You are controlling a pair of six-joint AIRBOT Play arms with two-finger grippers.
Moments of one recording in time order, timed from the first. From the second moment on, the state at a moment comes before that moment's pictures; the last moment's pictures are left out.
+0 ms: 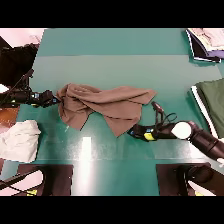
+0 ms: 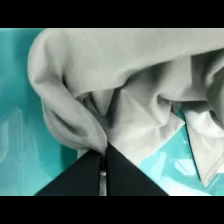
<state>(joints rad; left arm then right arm) 0.26 -1.23 0.92 0.82 -1.10 -1.17 0.59 -0.91 0.50 -0.88 0.71 1.97</state>
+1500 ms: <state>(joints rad) 0.26 -1.13 1.42 0.82 -1.29 -1.15 0.28 -0.76 0.74 -1.06 0.60 1.92</state>
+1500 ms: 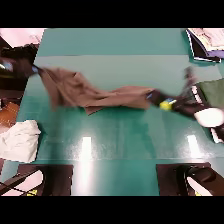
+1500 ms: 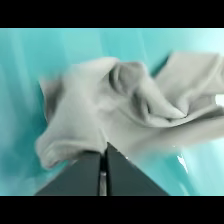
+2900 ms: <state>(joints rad) 0.26 -0.97 1.91 0.79 -1.32 -1.30 -0.47 -1.09 1.97 -1.20 1.63 1.56</state>
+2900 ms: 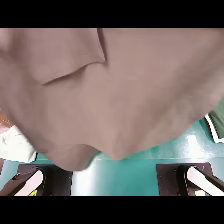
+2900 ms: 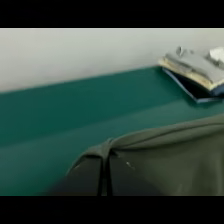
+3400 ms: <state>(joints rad) 0.14 -1.46 1.66 0.83 -1.29 -1.24 -0.21 -1.51 1.93 -1.42 1.56 1.59</state>
